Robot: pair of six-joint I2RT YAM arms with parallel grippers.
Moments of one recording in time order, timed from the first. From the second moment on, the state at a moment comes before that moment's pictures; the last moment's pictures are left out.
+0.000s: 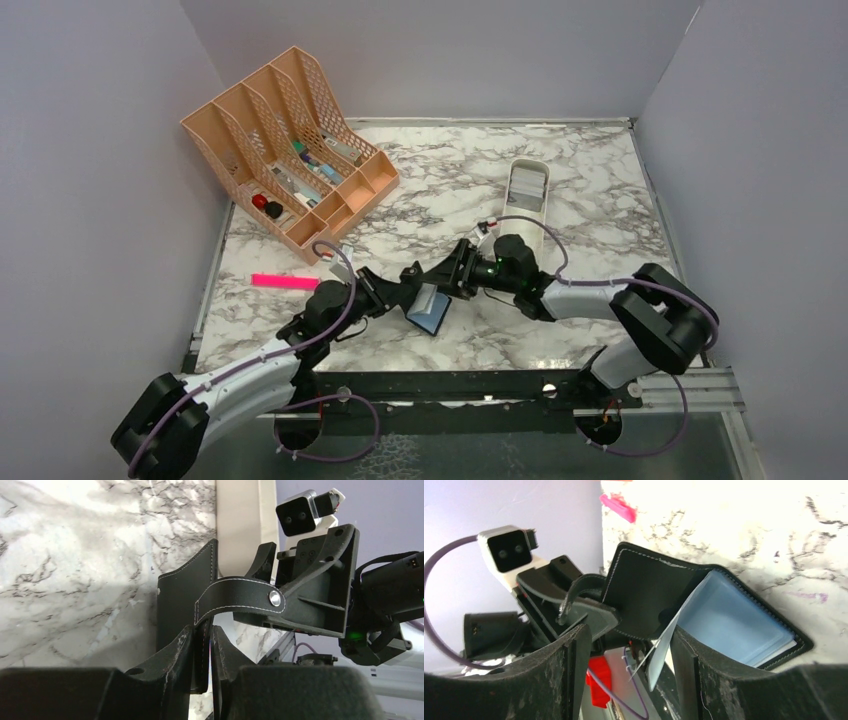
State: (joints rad) left arm -0.71 0.78 0.10 0.46 0.03 -1.08; right arm 0.75 1.47 0.48 0.66 -0.41 1.21
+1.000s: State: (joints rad) left arm -0.72 0.83 0.12 0.46 0.14 -0.76; right arm 0.79 1.65 0.61 0.65 -0.41 1.23
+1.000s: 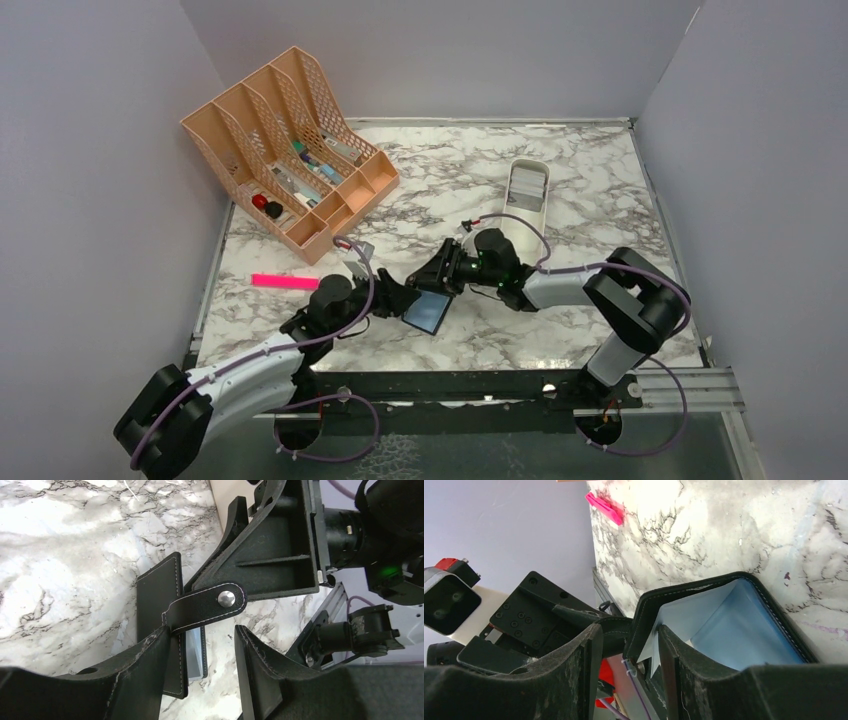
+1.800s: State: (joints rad) left arm -0.75 0.96 0.27 0.24 0.05 -0.54; right arm 0.82 1.62 0.69 0.47 -0.32 1.17
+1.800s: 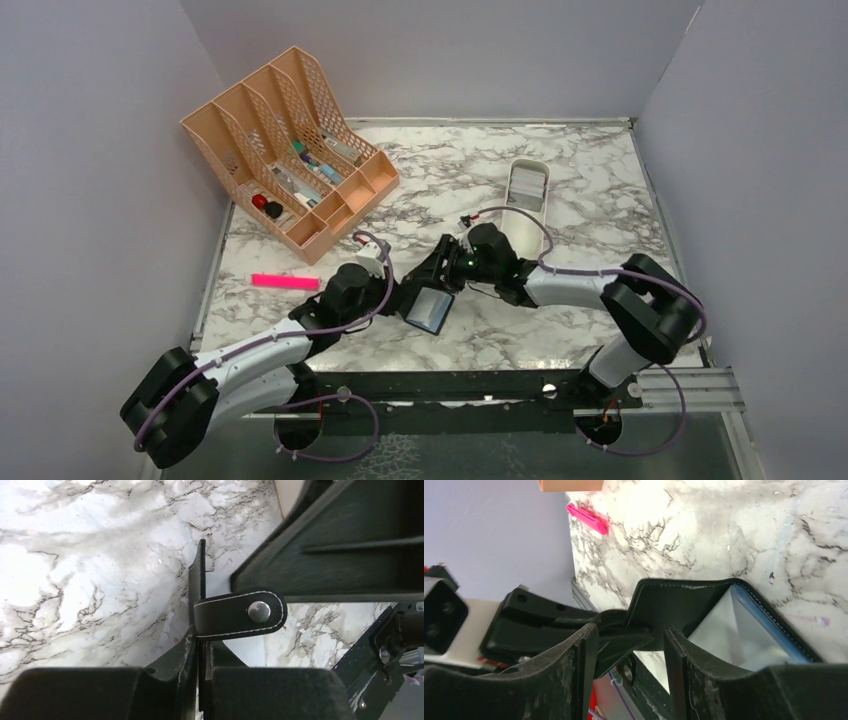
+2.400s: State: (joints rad) left arm -0.75 0.91 0.17 0.35 -0.01 -0.88; right arm 0.83 1.30 0.54 0.17 -0.16 1.13
